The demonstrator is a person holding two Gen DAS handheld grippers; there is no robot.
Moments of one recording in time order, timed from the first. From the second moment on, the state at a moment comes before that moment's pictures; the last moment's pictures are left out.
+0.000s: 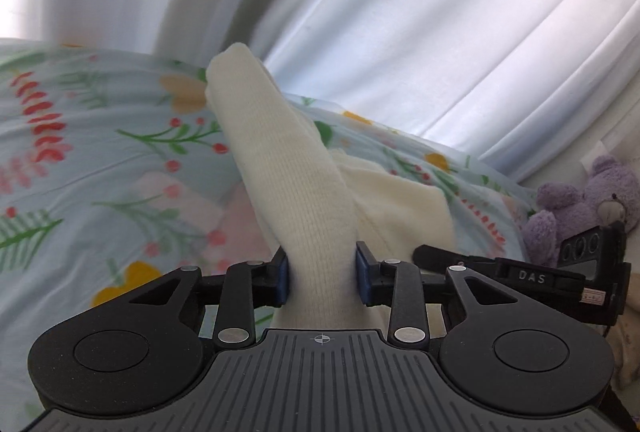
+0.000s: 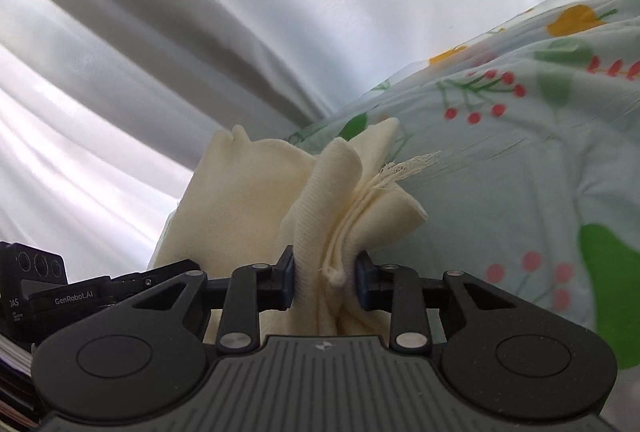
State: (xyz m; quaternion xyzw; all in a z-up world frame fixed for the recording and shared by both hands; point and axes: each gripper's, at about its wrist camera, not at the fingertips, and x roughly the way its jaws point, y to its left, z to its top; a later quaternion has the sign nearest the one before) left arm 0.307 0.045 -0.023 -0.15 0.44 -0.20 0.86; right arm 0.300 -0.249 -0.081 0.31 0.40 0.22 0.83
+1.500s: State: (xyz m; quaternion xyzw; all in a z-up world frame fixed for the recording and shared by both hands) left arm 0.235 0.099 -0.032 -0.14 0.42 -0.03 0.89; right arm 0.223 -0.199 -0.027 0.07 0.34 0.13 0.93
